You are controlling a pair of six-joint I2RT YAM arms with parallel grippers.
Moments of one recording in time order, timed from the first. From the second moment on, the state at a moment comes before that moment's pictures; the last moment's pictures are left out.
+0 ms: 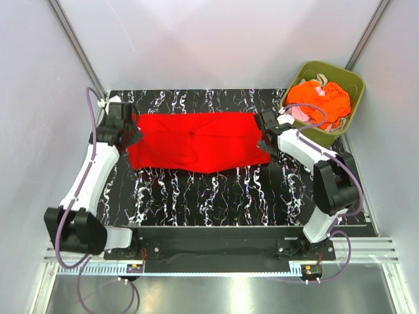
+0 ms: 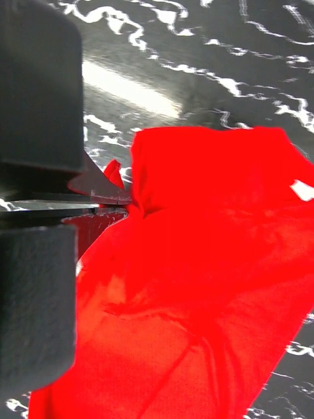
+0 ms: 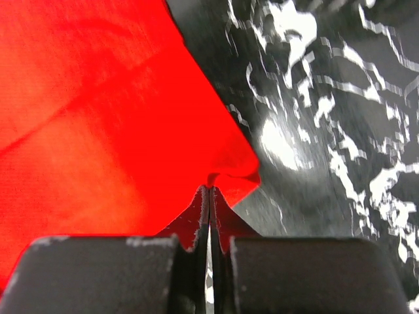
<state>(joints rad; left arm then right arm) -0.10 1.29 1.21 -0.71 -0.24 -0.54 0.39 1.71 1.23 -0.59 0.43 0.89</state>
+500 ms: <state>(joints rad) -0.01 1.67 1.51 -0.71 -0.21 -0.49 0.34 1.88 1.40 -0.57 0.47 0.77</state>
